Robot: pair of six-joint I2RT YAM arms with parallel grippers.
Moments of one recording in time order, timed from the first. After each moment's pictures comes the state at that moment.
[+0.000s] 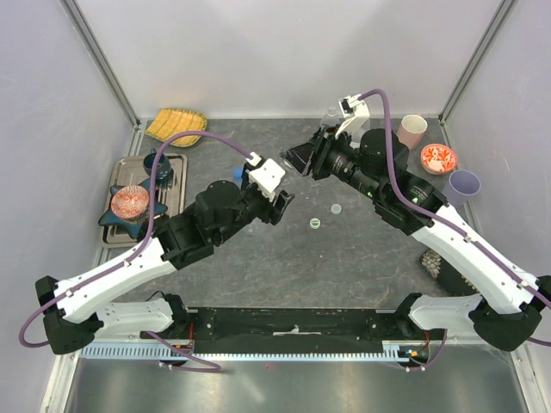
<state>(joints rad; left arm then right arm) -1.03 1.06 1.11 -0.19 -0.29 0.11 0.79 1.23 1.46 -0.31 0.02 0.61</state>
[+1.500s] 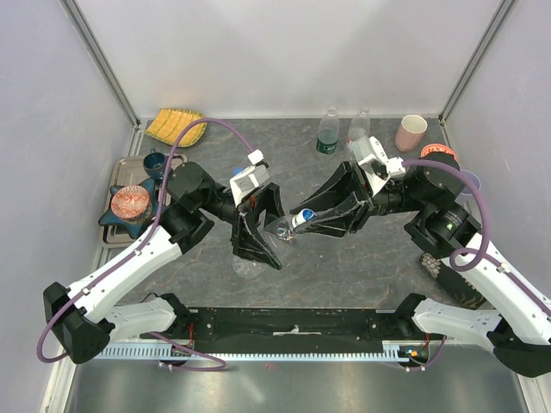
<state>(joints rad) -0.75 1.11 1.04 0.40 1.34 -0.68 0.79 1.02 1.33 -0.04 -0.94 0.26</state>
